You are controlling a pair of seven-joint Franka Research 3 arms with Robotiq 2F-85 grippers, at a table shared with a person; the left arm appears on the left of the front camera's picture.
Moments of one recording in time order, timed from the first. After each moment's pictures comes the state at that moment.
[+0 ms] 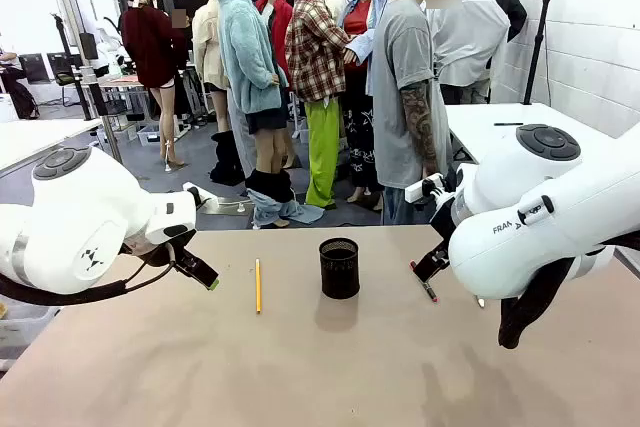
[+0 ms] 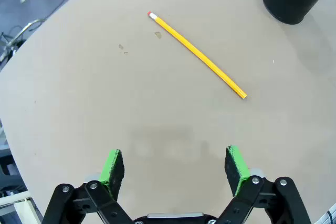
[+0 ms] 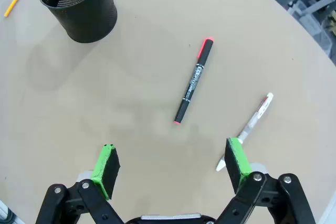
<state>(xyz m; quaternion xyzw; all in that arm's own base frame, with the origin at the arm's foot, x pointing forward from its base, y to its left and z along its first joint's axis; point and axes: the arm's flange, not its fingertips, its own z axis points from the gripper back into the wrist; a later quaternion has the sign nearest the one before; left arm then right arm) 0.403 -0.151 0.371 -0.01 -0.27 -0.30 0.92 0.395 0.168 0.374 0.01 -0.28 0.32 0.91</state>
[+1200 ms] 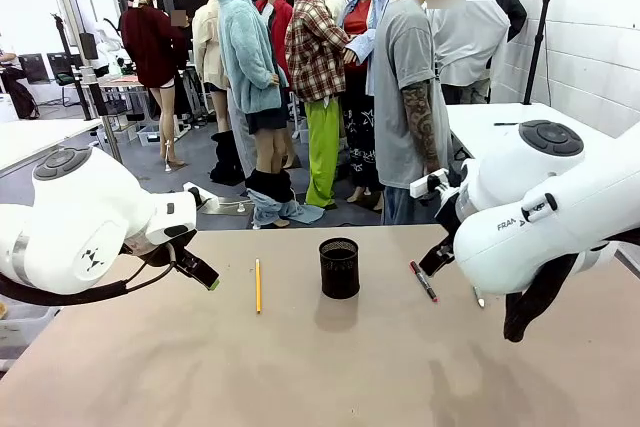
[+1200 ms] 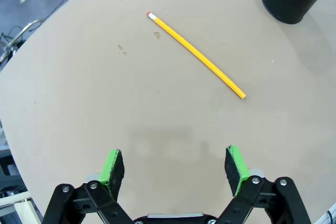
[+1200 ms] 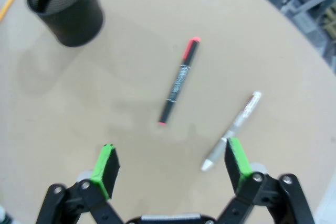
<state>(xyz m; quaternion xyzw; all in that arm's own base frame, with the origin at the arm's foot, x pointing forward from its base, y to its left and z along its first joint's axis) 0.402 -0.152 0.371 -0.01 -0.27 -0.30 0.92 0.409 0.151 0.381 -0.01 -0.28 0.30 0.91</state>
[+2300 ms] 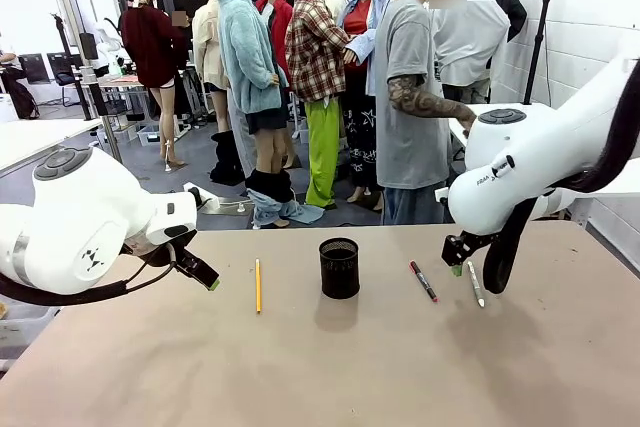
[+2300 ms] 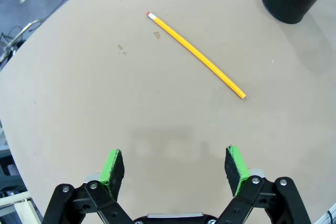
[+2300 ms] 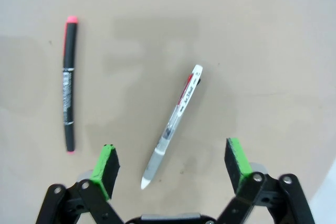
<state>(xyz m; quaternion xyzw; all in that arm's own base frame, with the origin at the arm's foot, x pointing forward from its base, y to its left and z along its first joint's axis) 0.403 -0.152 0.371 -0.01 -0.27 -0.30 0.92 0.525 0.109 0.331 -0.04 -0.10 0.17 0.98</state>
